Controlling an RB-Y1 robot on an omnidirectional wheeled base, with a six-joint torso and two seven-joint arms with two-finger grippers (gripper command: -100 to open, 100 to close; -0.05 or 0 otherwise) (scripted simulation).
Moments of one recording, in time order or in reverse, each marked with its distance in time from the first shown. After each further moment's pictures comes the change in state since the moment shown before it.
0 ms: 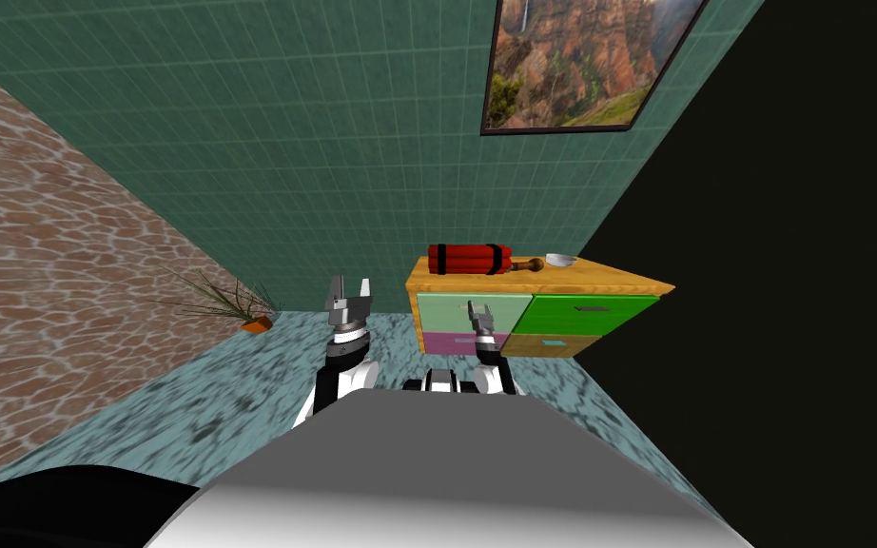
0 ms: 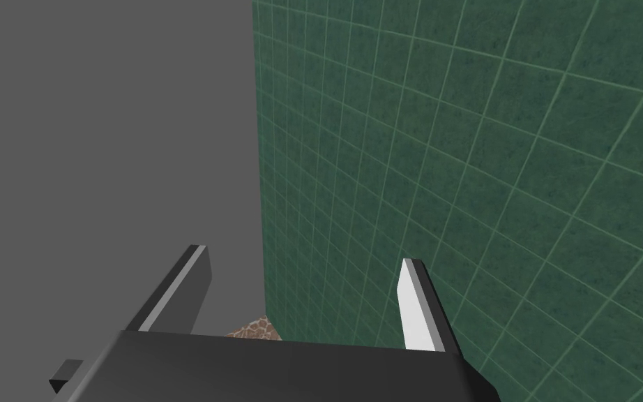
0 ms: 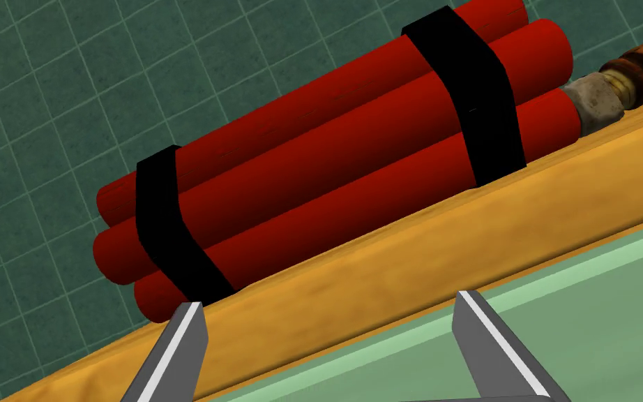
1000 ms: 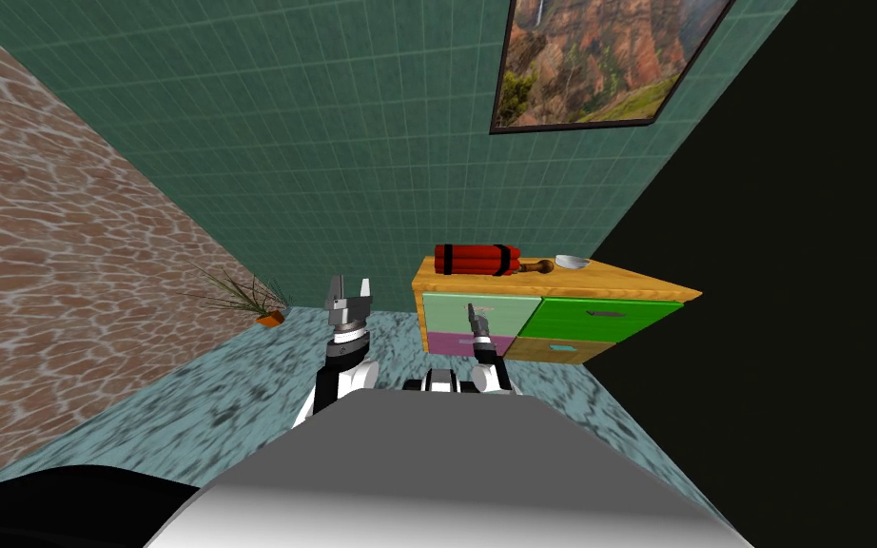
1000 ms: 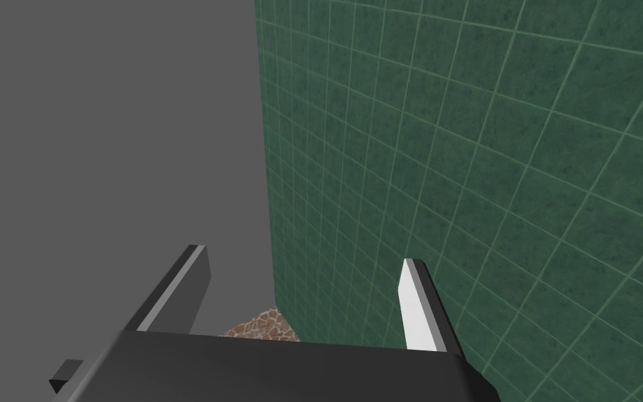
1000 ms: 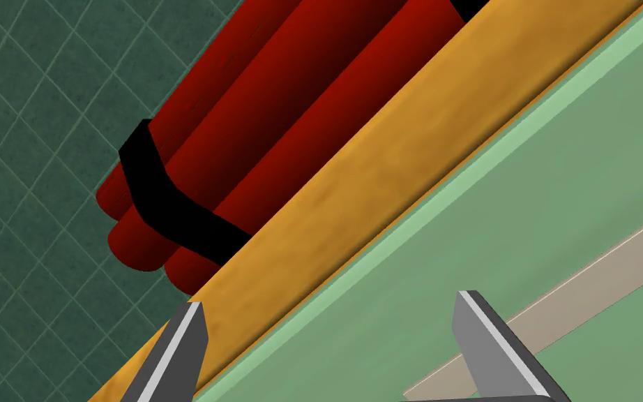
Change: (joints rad) left arm 0.000 0.000 0.000 0.000 0.000 0.000 0.000; right arm -0.079 -0.035 0.068 0.144 -0.171 -0.021 -0.273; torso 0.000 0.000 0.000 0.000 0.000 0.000
